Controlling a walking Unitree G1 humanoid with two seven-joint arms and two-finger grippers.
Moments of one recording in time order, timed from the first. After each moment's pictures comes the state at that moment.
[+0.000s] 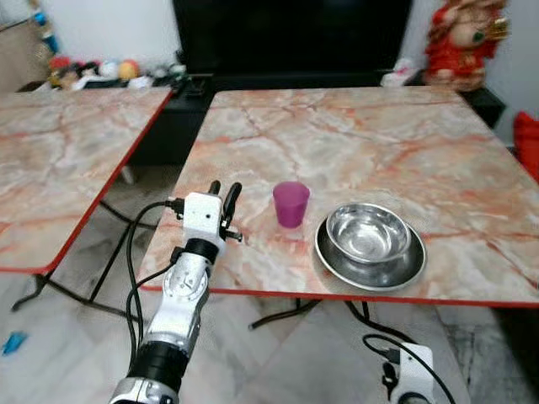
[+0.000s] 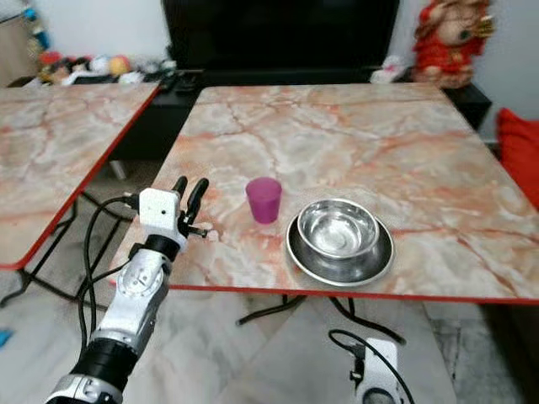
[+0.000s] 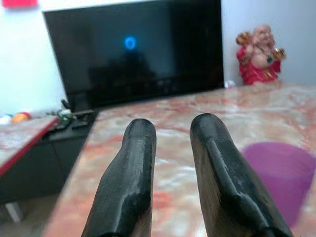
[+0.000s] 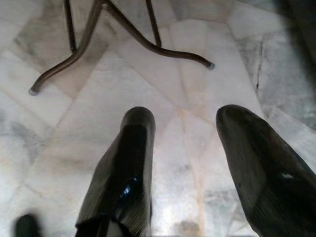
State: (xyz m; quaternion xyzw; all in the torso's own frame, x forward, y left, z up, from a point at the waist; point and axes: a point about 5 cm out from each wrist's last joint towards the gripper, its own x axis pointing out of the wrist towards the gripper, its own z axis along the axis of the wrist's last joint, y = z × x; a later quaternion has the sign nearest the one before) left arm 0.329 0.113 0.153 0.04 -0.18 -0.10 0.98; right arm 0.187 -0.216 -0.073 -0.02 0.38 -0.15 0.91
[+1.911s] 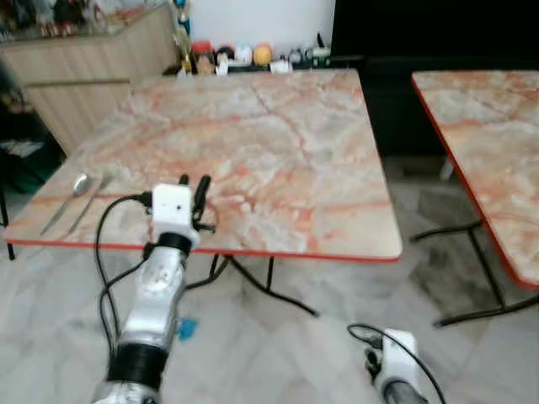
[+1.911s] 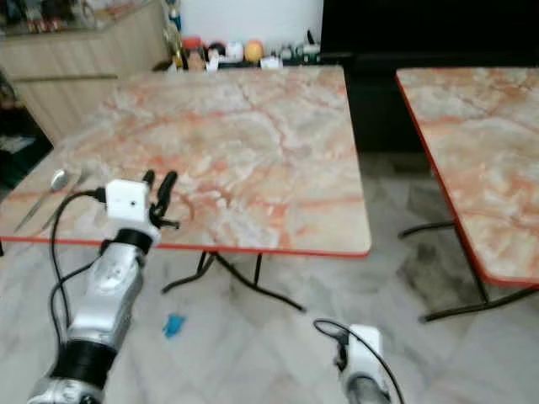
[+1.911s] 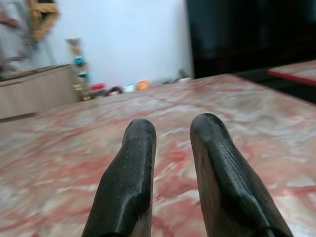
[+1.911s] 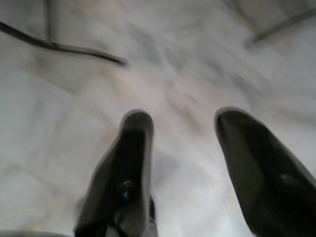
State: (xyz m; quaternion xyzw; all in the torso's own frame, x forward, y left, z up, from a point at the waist) left arm 0.328 0.133 0.156 0.05 -0.16 -0.07 0.98; right arm 0.193 -0.204 -0.073 -0.01 0.39 -0.12 0.91
